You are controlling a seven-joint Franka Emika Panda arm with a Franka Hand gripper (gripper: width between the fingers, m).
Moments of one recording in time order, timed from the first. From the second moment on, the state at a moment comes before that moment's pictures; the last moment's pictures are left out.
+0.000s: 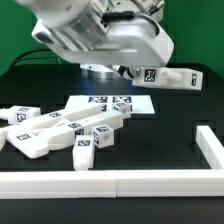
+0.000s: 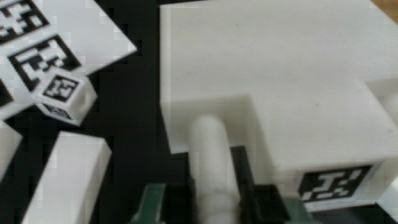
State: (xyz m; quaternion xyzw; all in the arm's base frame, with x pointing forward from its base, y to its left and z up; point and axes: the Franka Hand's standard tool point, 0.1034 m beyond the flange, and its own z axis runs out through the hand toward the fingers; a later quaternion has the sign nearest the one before) arm 0.537 0.011 0.123 -0.88 0.32 0.30 0.19
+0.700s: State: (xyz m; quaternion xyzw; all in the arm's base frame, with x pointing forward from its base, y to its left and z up) arm 0.598 -0.014 0.167 -0.97 0.22 0.02 0.10
